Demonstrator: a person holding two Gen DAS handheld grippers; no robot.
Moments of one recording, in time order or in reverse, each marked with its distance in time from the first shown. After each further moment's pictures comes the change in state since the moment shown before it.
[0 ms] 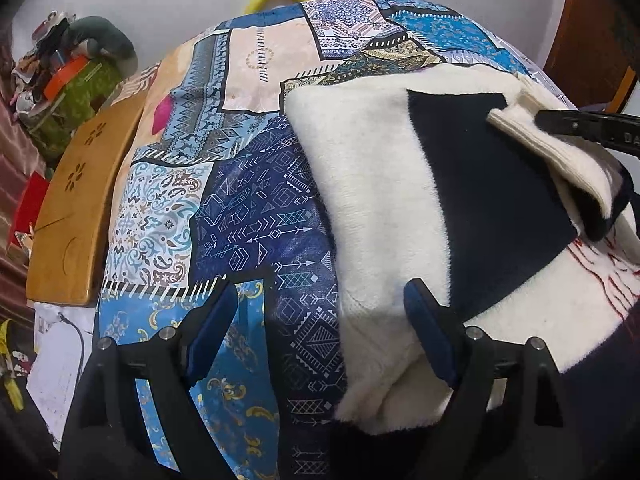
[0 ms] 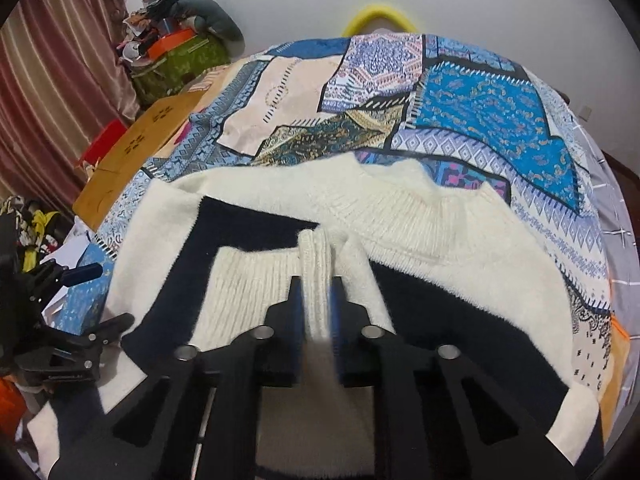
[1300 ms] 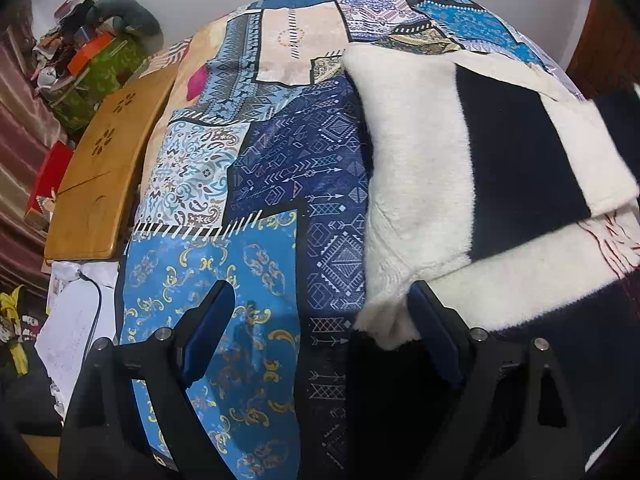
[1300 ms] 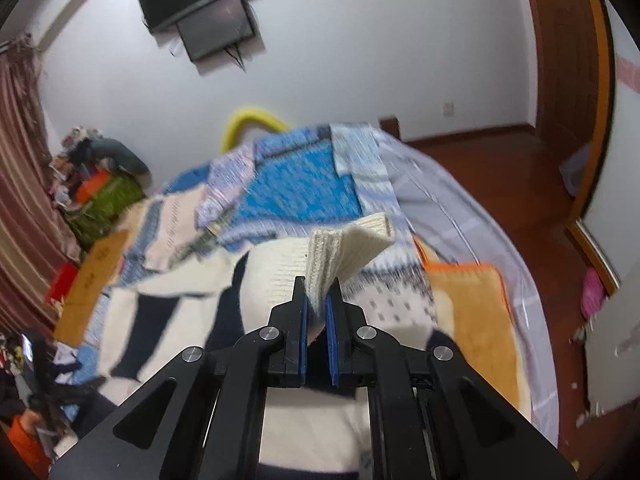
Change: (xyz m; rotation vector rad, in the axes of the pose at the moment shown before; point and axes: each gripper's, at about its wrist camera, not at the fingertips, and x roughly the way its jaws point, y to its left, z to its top) left arm -0.025 0.007 -0.030 -0.068 0.061 0.071; right arm -0.174 -0.118 -0.082 0.382 -0.318 -0.230
